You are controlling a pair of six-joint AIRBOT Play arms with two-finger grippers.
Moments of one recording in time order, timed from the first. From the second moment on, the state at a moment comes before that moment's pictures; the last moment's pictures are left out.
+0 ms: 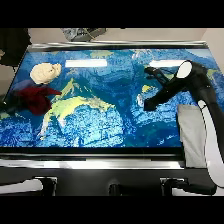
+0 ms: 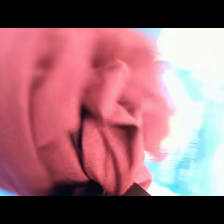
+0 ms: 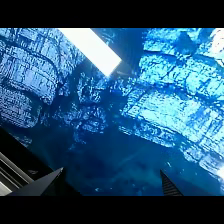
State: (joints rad) left arm 0.62 -1.44 1.14 0.62 -0.79 -1.23; right arm 0.09 -1.48 1.56 -1.26 1.53 1.01
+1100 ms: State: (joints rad) left arm -0.35 -0.97 1.20 0.65 -1.15 -1.30; right arm 0.09 -0.92 1.56 -1.49 1.63 1.14
